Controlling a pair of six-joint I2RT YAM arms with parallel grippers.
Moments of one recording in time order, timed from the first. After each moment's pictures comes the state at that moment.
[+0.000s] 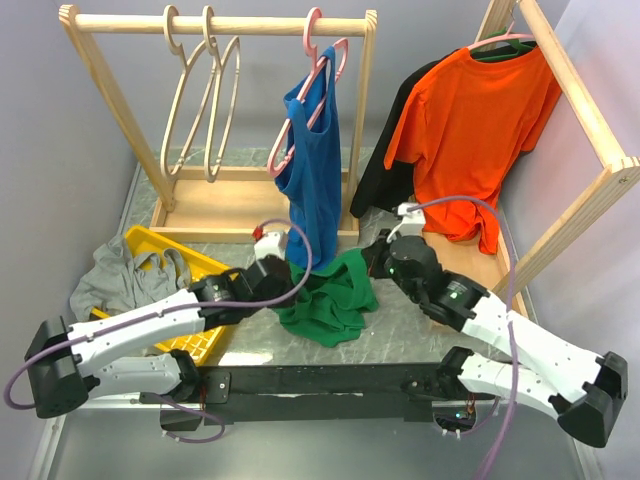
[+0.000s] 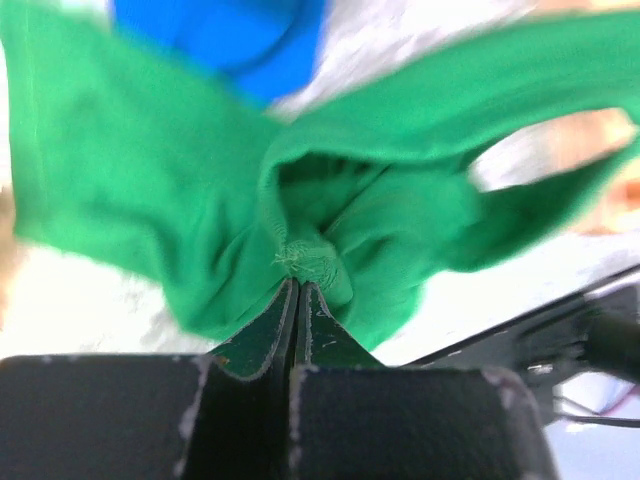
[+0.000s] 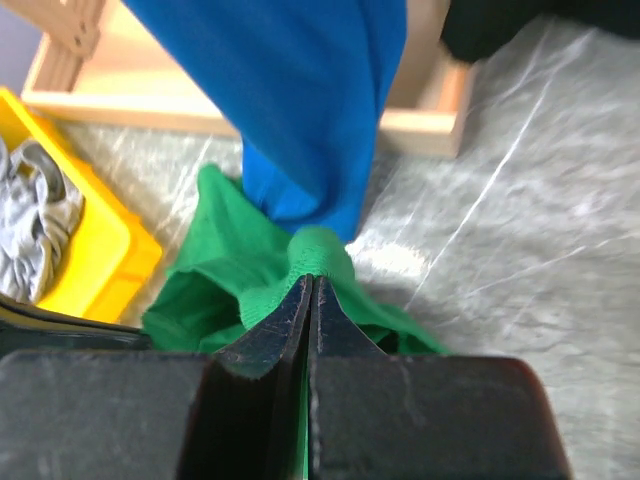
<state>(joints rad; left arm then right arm) -1.03 1.09 0.77 -0.45 -0.34 -0.90 0.83 0.90 0.76 -0.30 0.37 0.60</state>
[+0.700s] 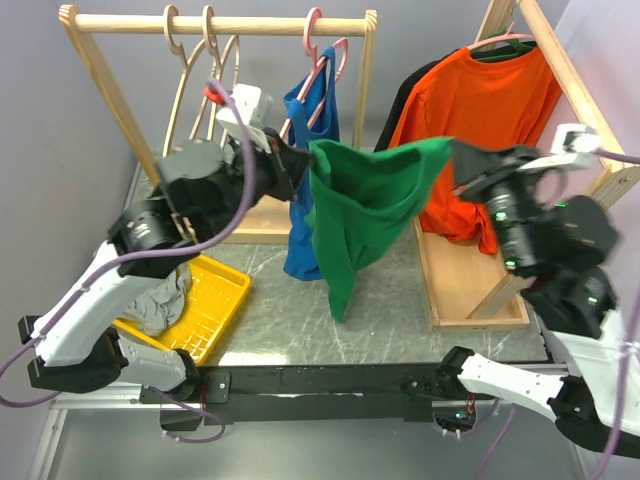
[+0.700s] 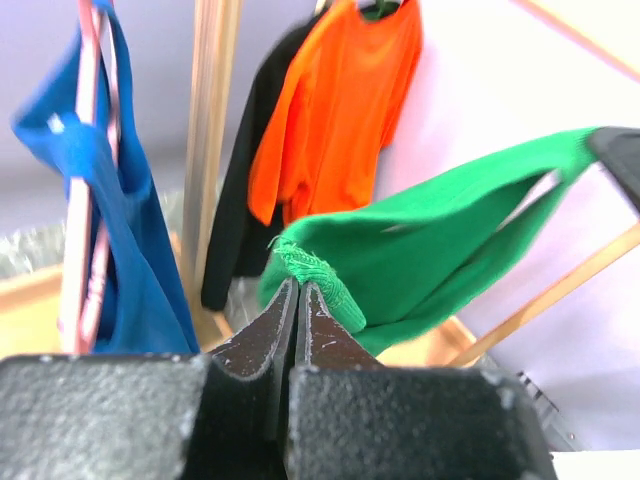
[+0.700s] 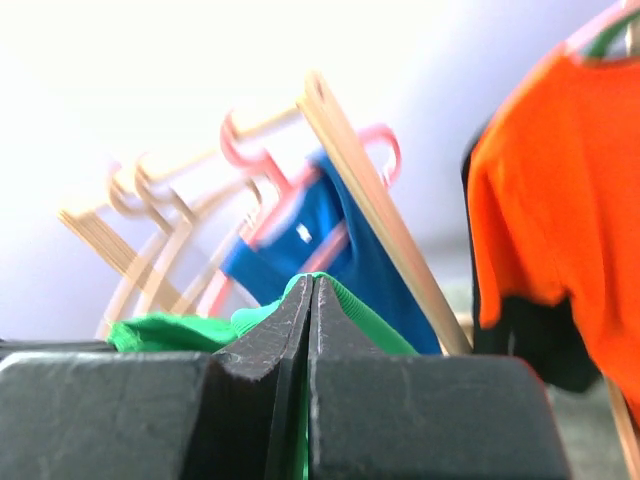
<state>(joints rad) -1.03 1.32 1.93 -0.62 -0.39 -0.33 0.79 0.90 1.58 -0.42 0.60 0.37</state>
